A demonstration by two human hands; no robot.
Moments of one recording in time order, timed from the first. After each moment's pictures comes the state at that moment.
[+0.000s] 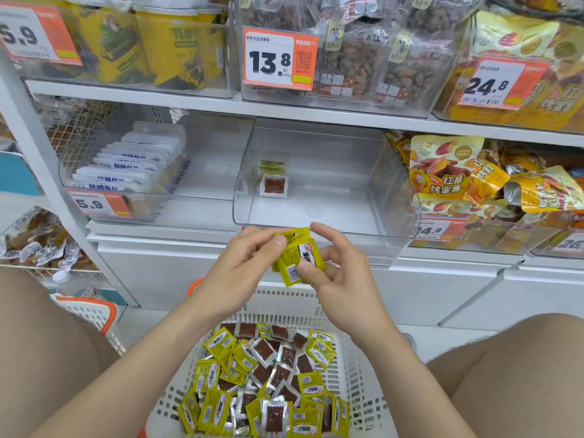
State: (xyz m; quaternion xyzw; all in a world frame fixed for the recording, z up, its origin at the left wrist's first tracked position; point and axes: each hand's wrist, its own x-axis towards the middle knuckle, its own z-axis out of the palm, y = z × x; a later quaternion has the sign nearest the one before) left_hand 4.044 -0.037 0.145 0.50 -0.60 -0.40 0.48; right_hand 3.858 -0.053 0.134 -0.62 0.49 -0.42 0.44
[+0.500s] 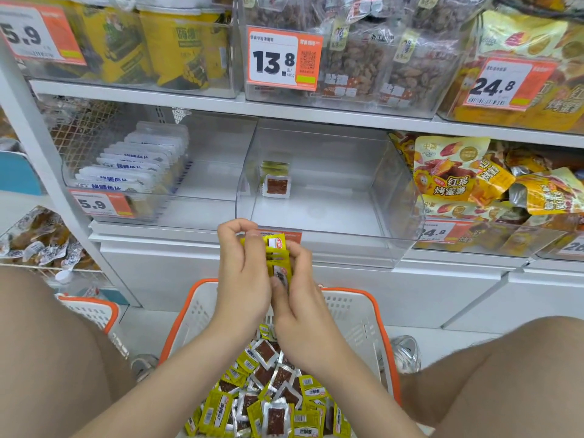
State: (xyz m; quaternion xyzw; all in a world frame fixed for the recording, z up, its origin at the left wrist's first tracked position) left_hand 4.009 -0.027 0.142 0.55 -0.37 -0.35 0.67; right_hand 3.900 -0.014 0.135 -0.73 0.42 -0.36 0.41
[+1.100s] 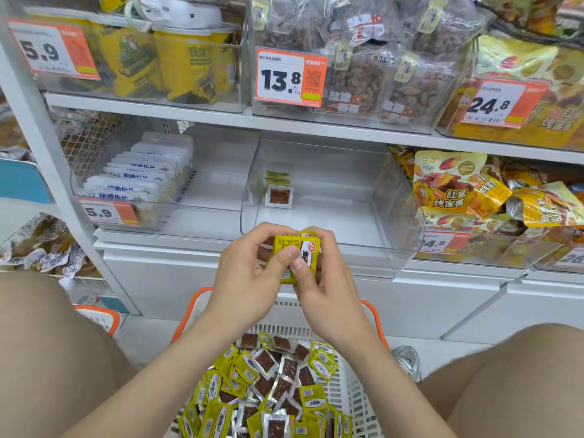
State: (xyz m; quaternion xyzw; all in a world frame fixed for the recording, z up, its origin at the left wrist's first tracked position) left_hand 4.033 -0.035 0.155 0.55 -0.56 -0.28 0.55; right_hand 3.888 -0.044 0.151 -0.70 0.43 -0.44 0.37
